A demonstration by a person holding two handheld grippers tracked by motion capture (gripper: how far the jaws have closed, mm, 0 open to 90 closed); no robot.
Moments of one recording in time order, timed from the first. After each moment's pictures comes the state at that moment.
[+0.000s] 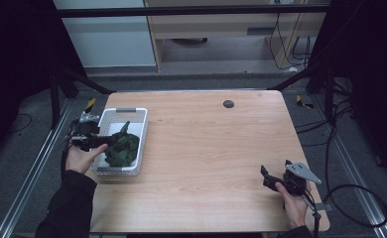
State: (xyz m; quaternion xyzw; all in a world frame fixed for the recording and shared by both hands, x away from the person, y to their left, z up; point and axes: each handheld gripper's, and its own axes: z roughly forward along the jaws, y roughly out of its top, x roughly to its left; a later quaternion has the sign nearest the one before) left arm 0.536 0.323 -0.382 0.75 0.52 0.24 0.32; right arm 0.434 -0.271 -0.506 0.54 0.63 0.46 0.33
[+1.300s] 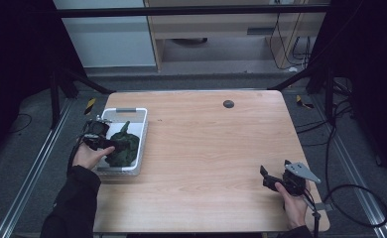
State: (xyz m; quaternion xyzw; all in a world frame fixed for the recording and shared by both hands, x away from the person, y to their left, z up) left arm 0.564 0.315 -0.416 0.80 0.52 0.19 0.24; right arm 0.434 -0.270 -0.506 0.53 0.64 0.45 0.32
